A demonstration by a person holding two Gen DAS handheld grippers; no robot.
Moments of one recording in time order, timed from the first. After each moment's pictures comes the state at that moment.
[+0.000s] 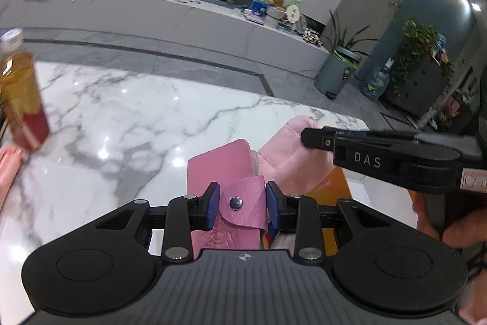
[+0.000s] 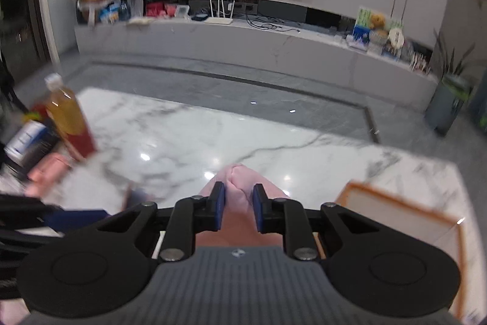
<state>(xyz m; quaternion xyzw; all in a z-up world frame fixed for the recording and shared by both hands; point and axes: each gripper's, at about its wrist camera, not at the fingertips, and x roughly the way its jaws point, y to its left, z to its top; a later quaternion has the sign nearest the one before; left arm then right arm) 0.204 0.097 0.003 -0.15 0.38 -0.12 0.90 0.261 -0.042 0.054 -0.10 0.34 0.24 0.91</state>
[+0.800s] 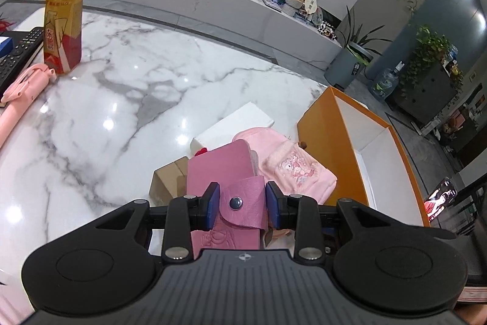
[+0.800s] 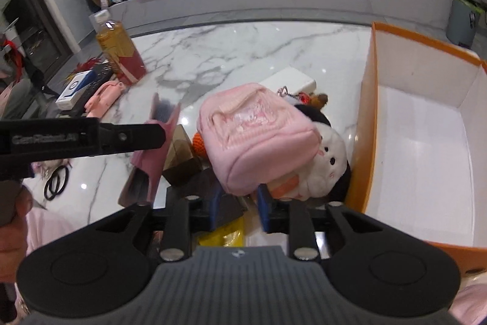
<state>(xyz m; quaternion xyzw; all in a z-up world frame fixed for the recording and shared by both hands) 0.137 0.106 -0.027 -0.19 0.41 -0.10 0.89 0.136 -0.083 -0.008 -0.03 0.43 0.27 0.86</state>
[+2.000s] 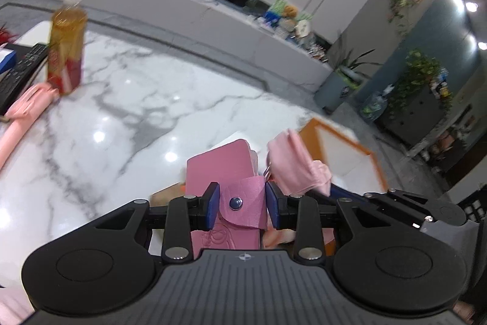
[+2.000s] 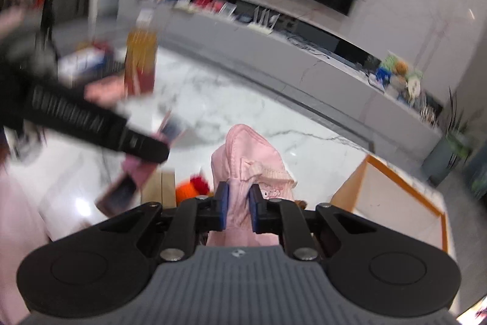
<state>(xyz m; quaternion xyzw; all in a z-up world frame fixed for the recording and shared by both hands) 0.128 0.114 0.014 -0.23 0.36 -0.11 0.90 0.117 -0.062 0.047 -0.20 0.27 0.28 0.90</state>
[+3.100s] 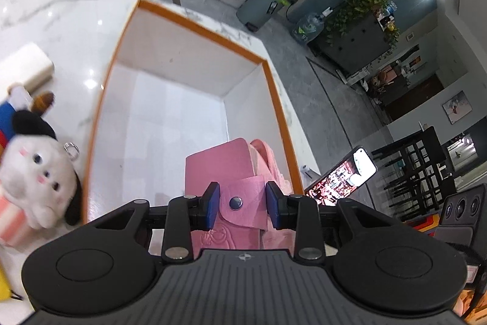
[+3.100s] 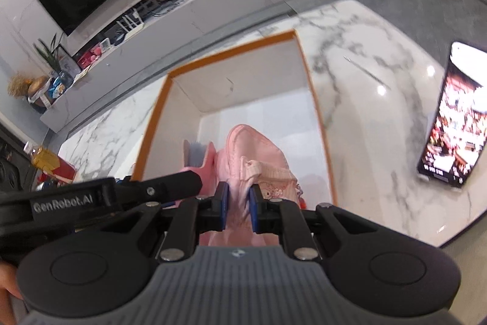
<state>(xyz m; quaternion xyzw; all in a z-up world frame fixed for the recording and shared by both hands) 0.234 -0.116 -0.049 -0.23 0.48 -0.27 0.80 0.196 -0.322 0.022 0.16 0.45 0.14 0.87</state>
